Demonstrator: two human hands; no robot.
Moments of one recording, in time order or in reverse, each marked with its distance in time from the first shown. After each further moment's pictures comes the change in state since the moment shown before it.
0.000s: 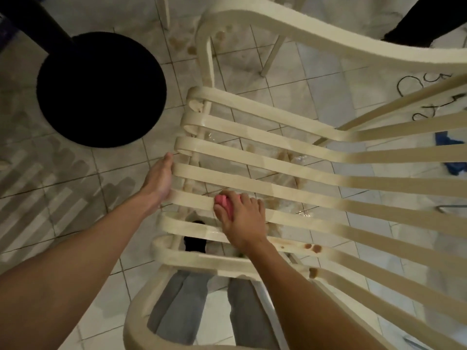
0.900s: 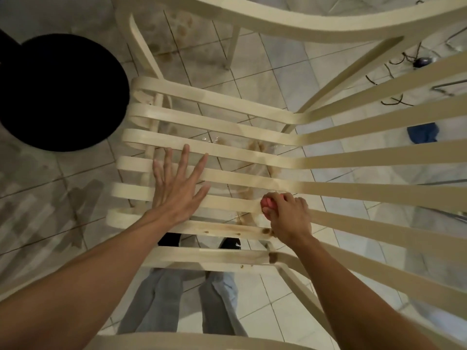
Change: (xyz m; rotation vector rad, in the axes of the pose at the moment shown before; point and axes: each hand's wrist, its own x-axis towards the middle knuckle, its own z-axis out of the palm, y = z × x) left_hand -0.045 -0.019 0.131 1.267 0.024 0.663; right_hand -0.040 0.181 -0.075 -0.176 0.063 0.193
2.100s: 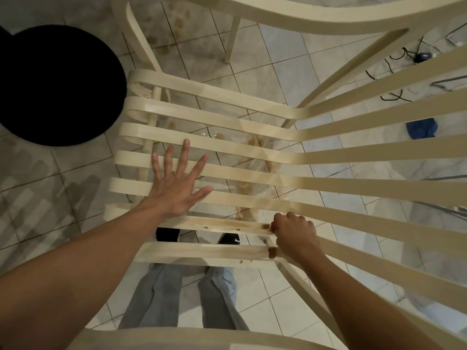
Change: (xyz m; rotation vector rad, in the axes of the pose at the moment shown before) left_hand 0.004 -0.002 -0.010 0.046 -0.218 0.052; right_hand -0.030 0.011 0.008 -0.310 -0.250 0.050
